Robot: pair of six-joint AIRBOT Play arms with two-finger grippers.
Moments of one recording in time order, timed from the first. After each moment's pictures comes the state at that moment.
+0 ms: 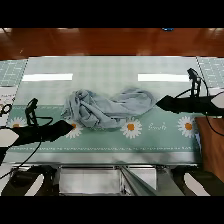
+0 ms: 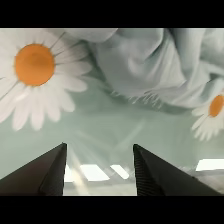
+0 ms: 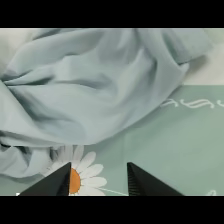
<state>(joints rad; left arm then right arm) -0.10 -0.57 0.39 1.01 -1.02 -1.80 -0.07 -0.94 0.69 -0.93 0.96 1.35</state>
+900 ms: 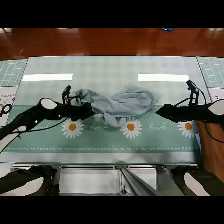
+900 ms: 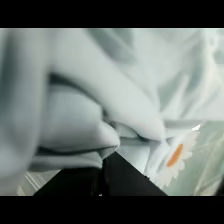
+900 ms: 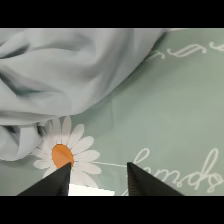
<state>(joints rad) -0.27 -1.30 0.67 0.58 -0.72 -1.39 -0.08 -0.94 0.62 -0.95 1.01 1.45</state>
